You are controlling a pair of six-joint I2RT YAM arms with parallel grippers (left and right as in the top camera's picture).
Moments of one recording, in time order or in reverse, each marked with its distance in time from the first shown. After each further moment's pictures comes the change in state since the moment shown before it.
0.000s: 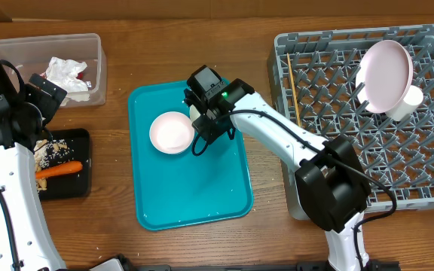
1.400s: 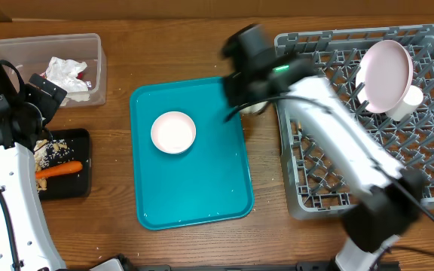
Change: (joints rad) left arm 0.000 0.000 0.000 0.000 0.000 0.000; right arm -0.247 -0.291 0.114 -0.128 -0.150 0.295
